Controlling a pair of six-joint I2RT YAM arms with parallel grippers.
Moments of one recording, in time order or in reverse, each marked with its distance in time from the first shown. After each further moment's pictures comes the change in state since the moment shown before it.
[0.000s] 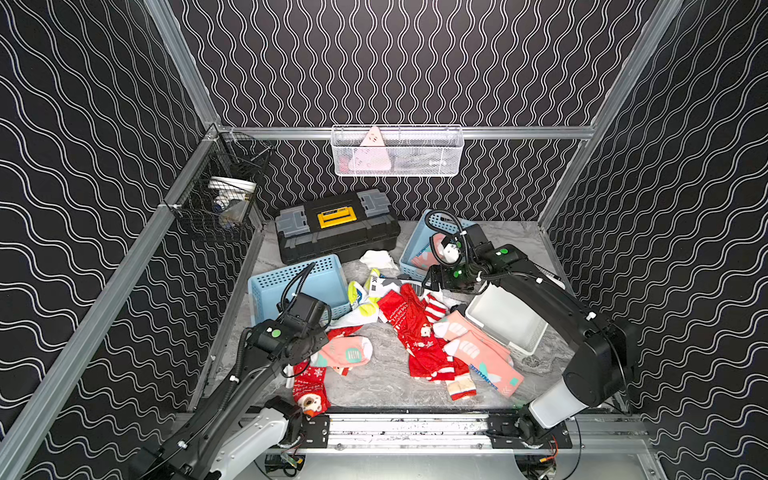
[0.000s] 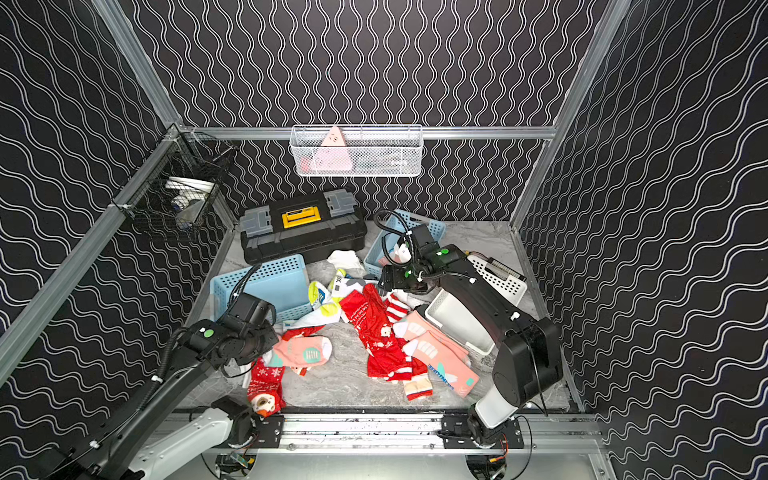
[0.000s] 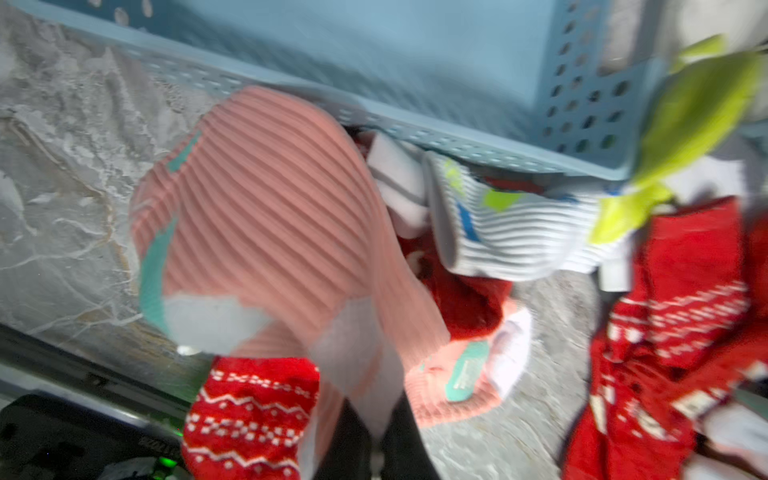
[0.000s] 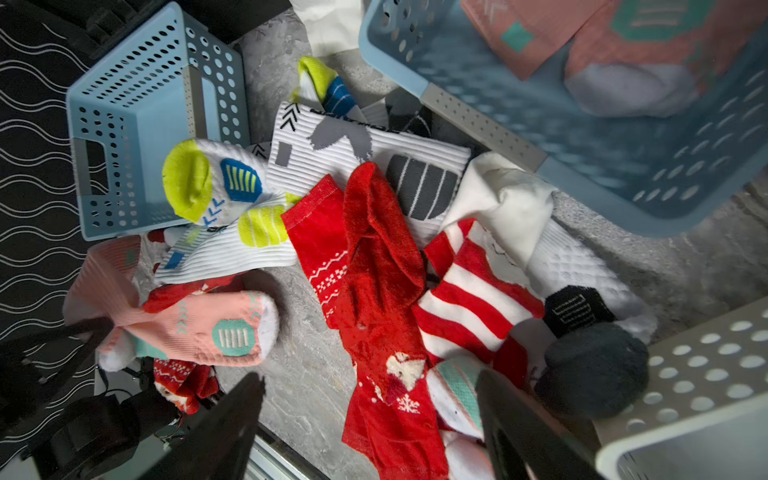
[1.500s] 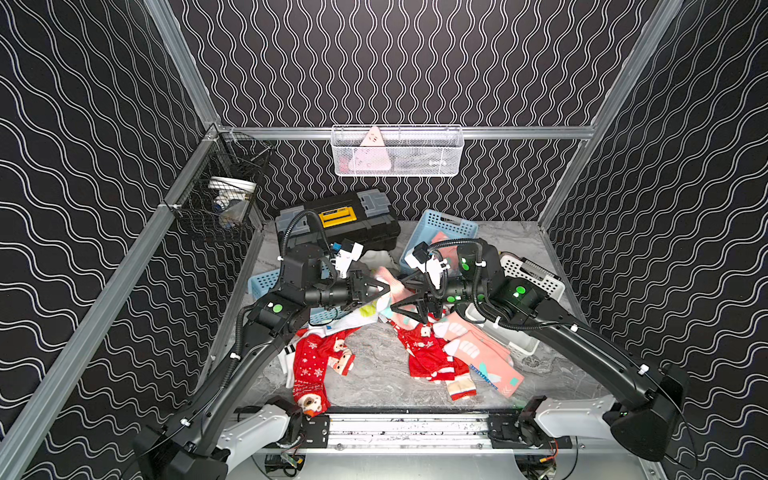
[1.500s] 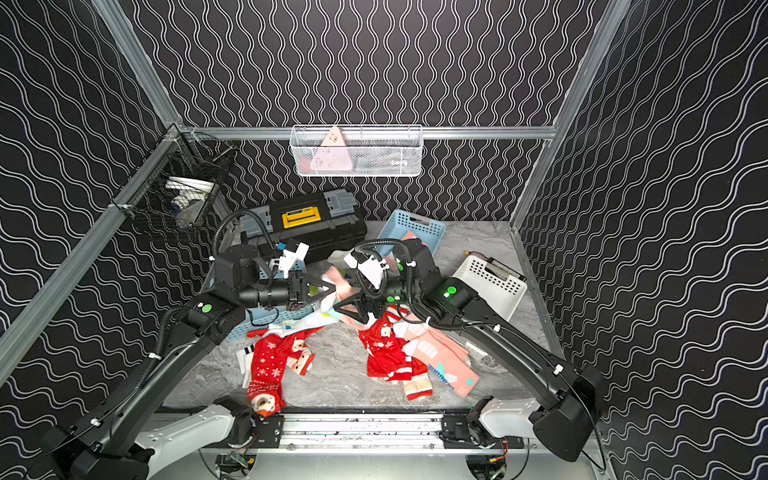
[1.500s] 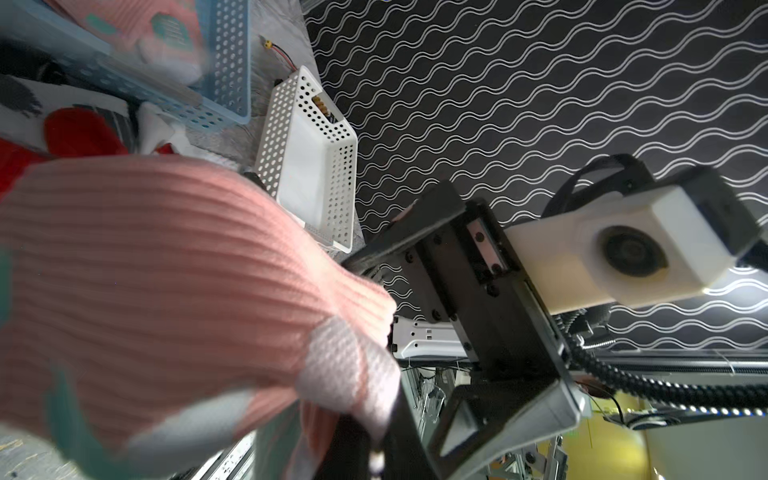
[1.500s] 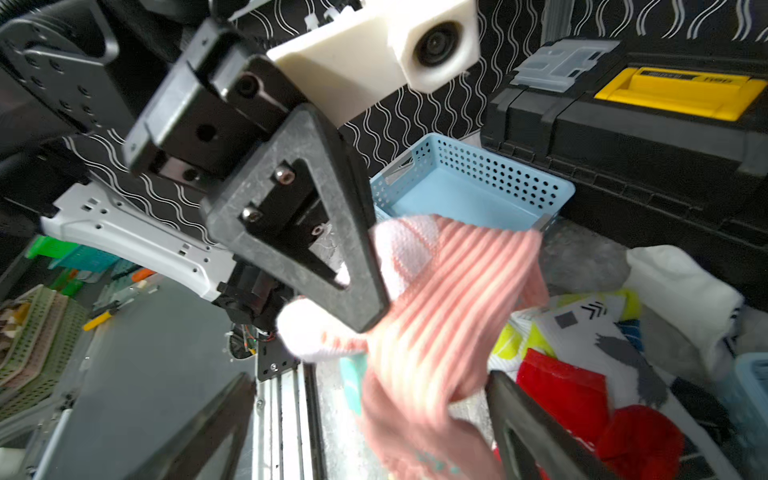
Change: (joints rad) left arm -0.014 0.158 0.234 0.688 1.006 0.069; right arm 0.266 -0.309 -0.185 0.455 -0.267 -0.385
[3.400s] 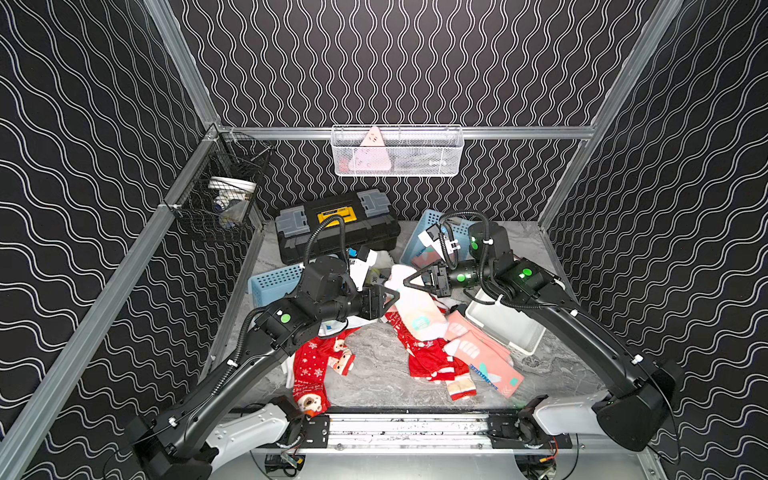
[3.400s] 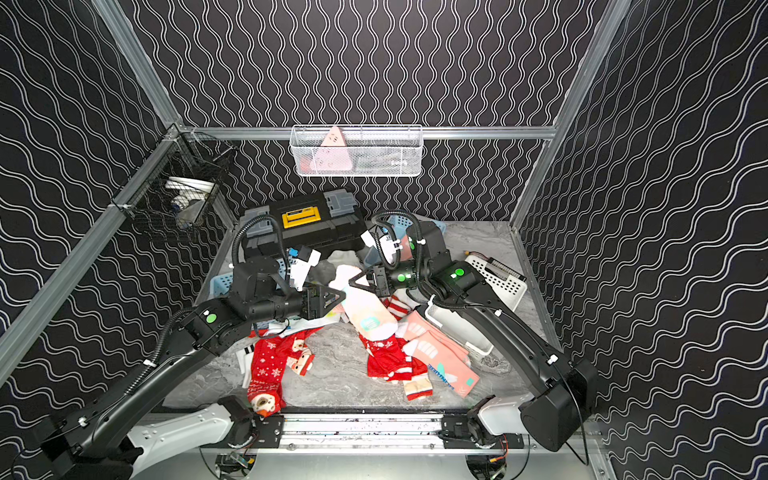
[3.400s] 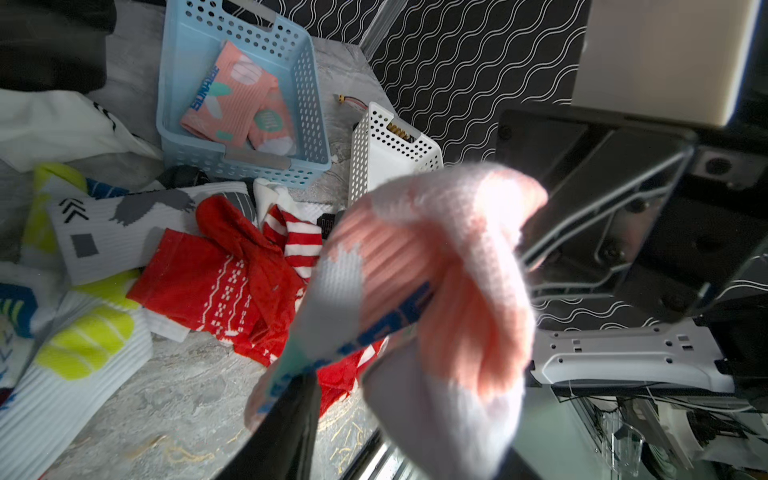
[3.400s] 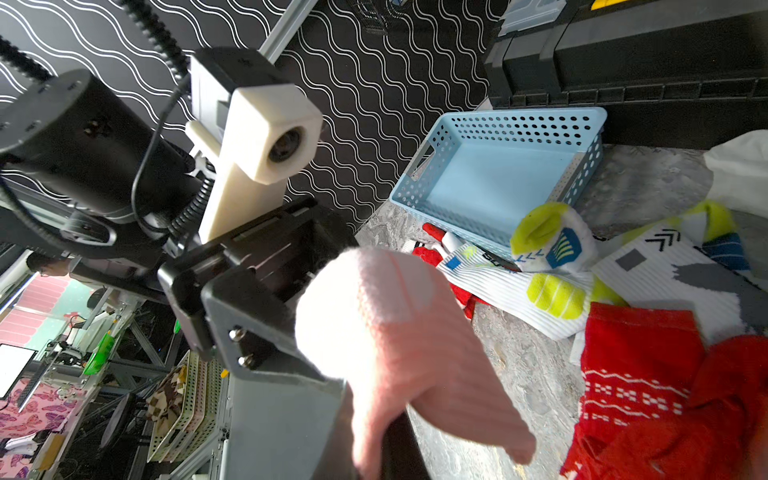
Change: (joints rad) left arm -0.233 -0.008 0.037 -0.120 -0.502 0.358; right arm -0.149 0.066 0.098 -0.070 -0.264 0.343
